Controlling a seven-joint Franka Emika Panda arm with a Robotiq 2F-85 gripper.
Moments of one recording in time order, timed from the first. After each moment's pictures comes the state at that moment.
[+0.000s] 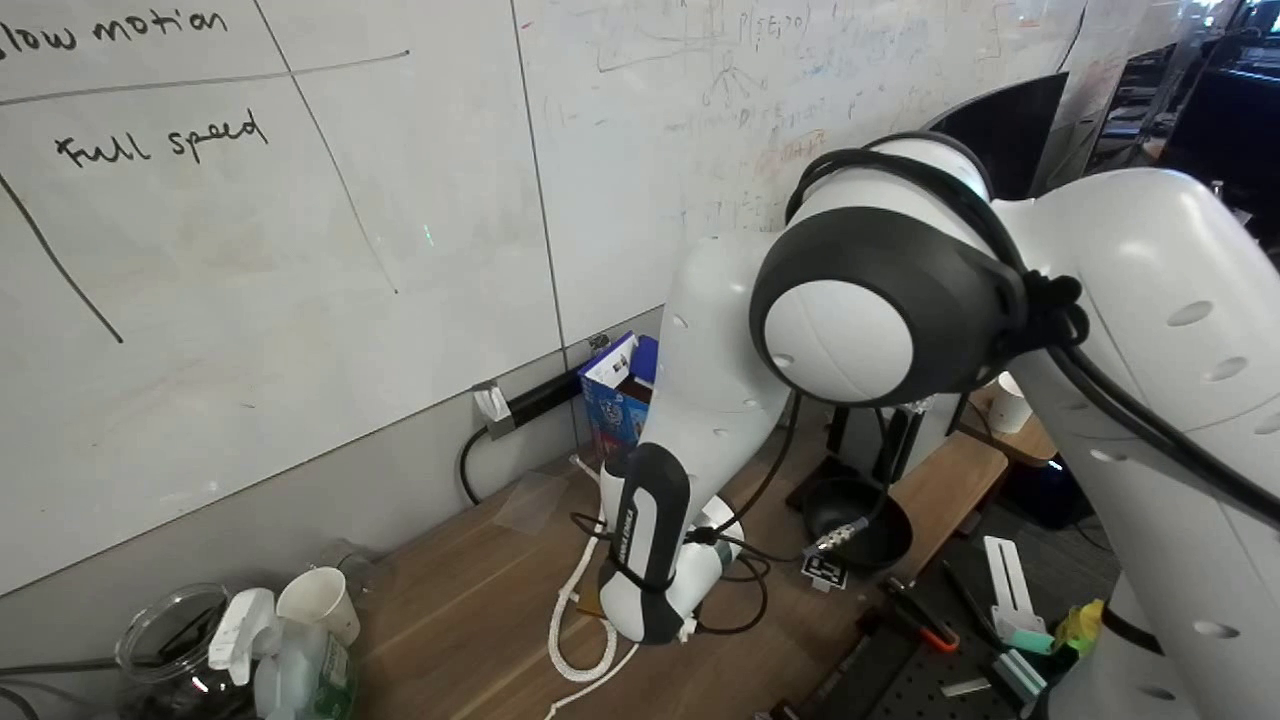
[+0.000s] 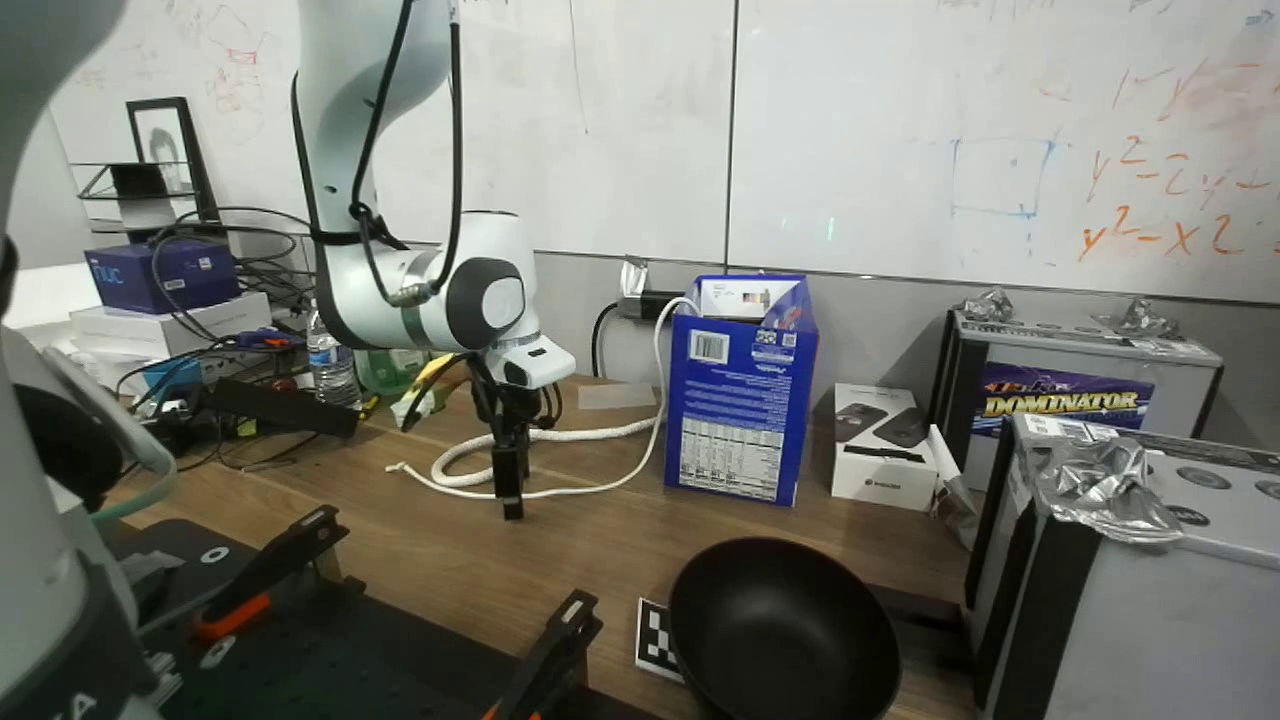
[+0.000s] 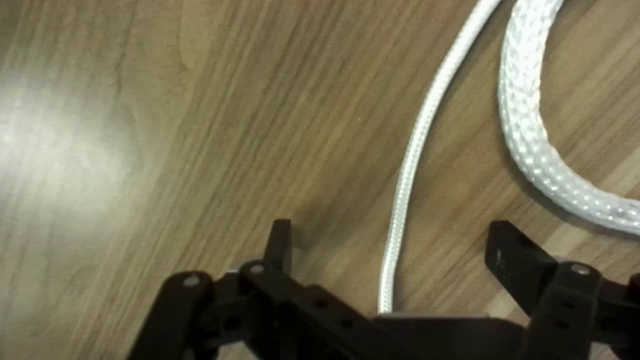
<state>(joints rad) 0.42 0.71 -0.08 -2.32 0.18 3.00 1.16</state>
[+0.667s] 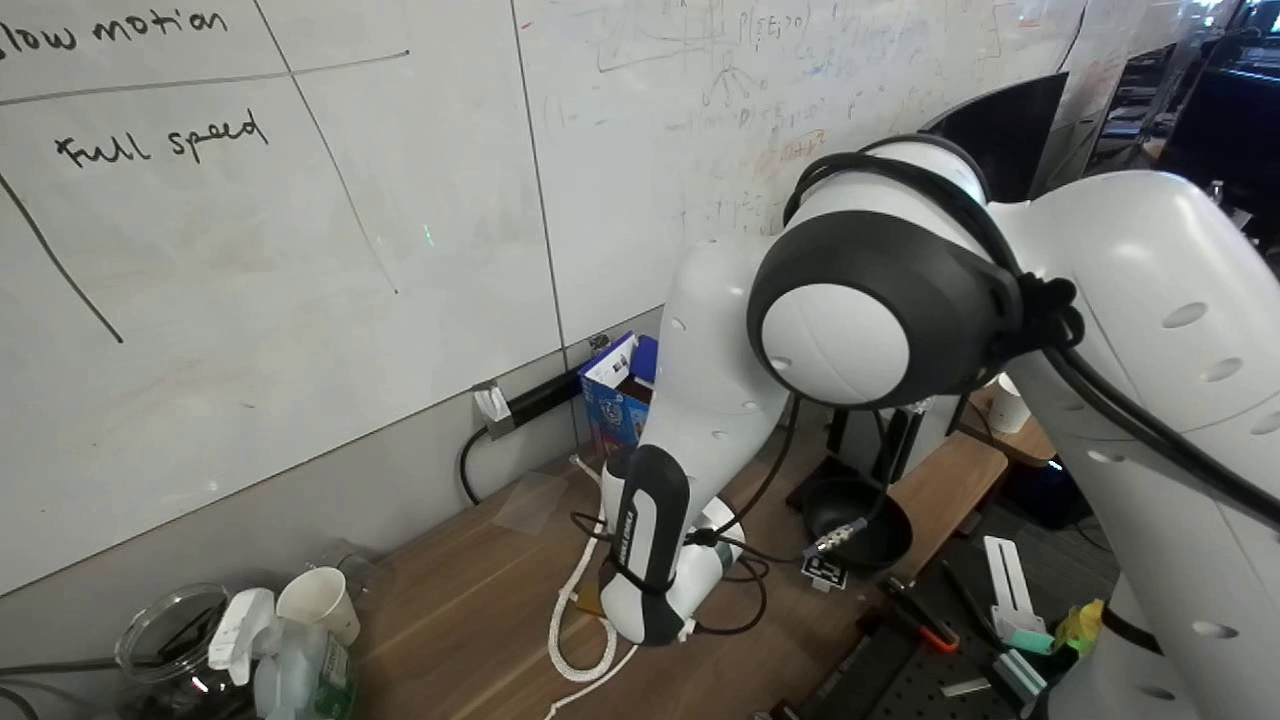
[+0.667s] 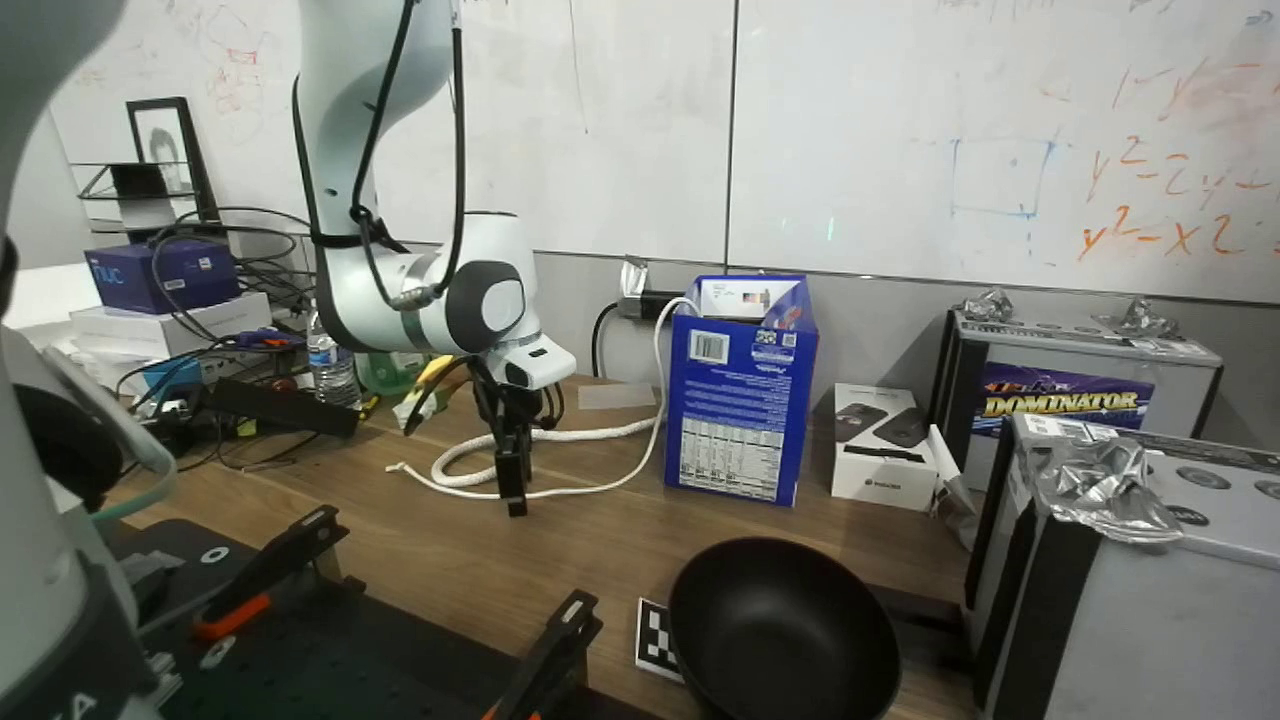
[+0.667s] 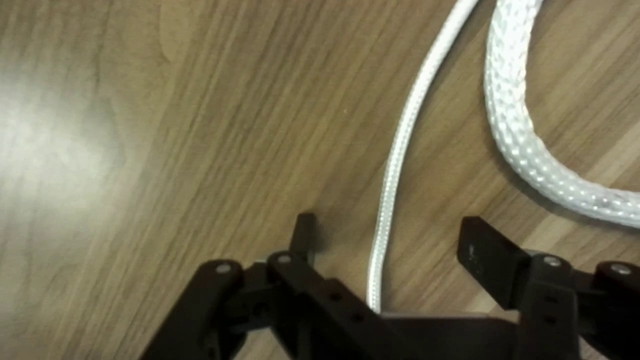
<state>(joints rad) 0.42 0.72 -0.08 -2.32 0.18 3.03 1.16</state>
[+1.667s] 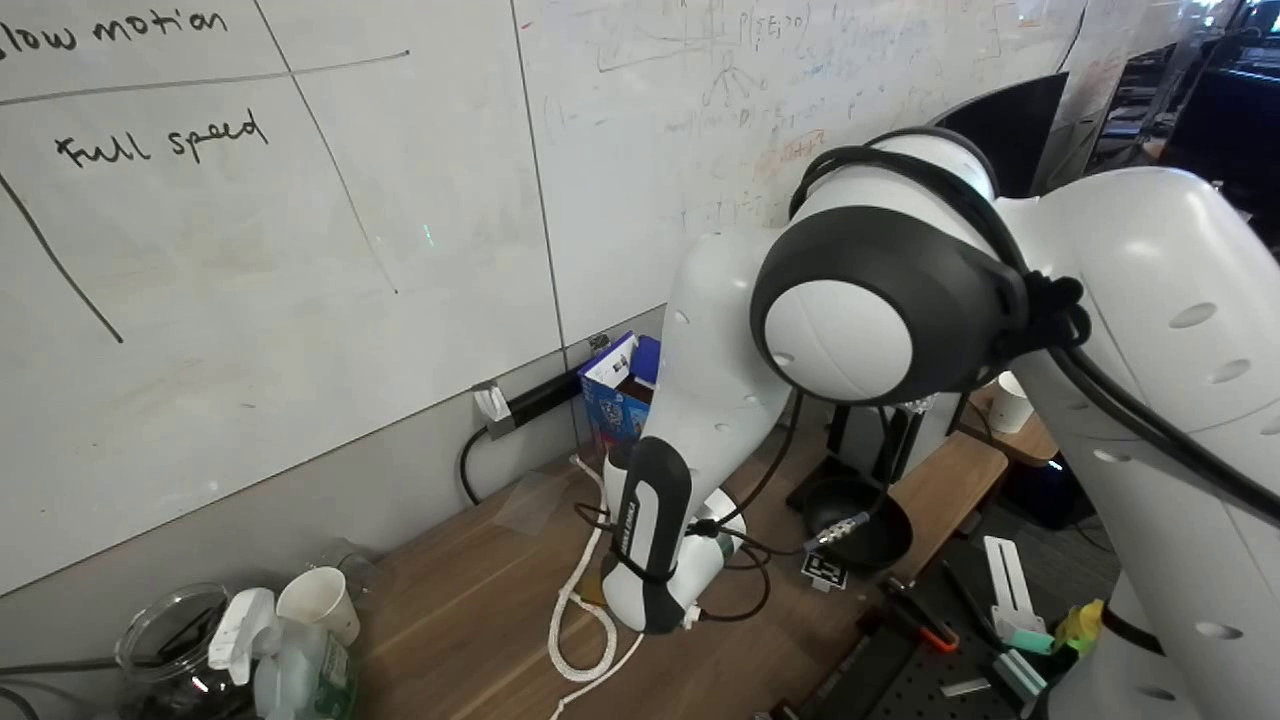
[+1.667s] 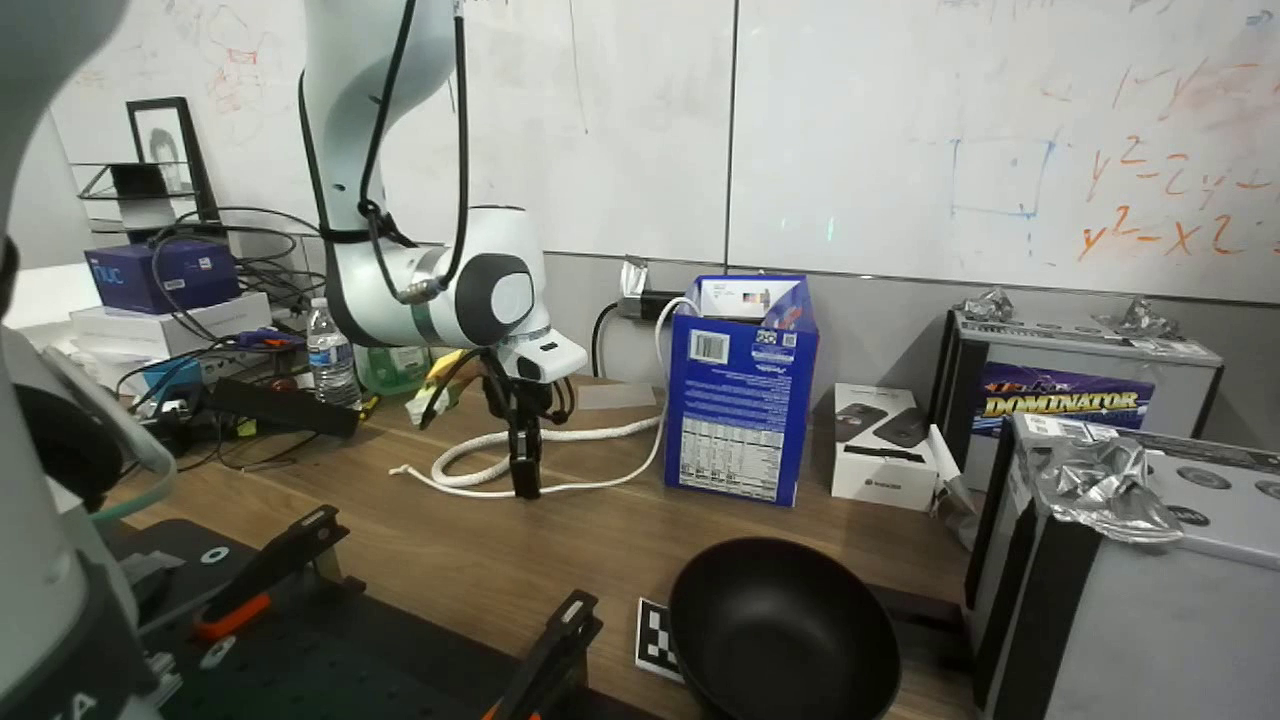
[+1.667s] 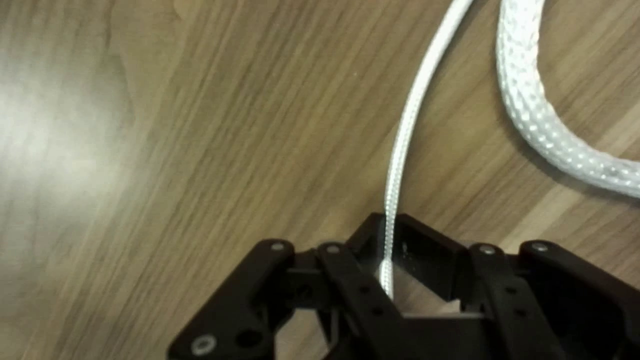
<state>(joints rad) 0.43 0.71 -0.11 -2.32 0.18 3.01 1.13</state>
